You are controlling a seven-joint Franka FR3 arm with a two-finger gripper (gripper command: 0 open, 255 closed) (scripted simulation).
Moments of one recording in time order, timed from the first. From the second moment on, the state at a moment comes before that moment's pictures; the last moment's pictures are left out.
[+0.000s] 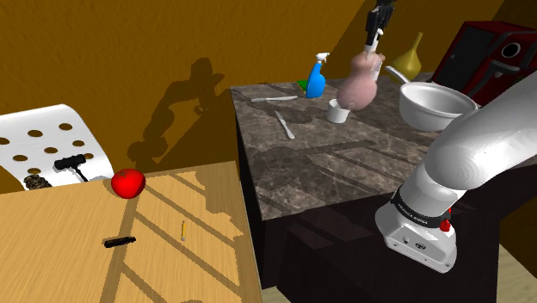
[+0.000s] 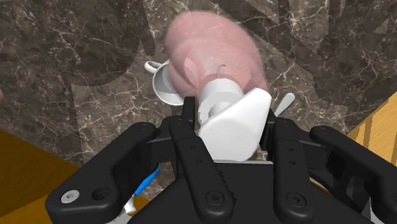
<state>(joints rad) -0.13 -0.36 -0.45 -2.03 -0.20 1.70 -0.47</state>
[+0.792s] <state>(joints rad) -0.12 -0.33 -0.44 -1.84 -0.18 1.53 -0.49</state>
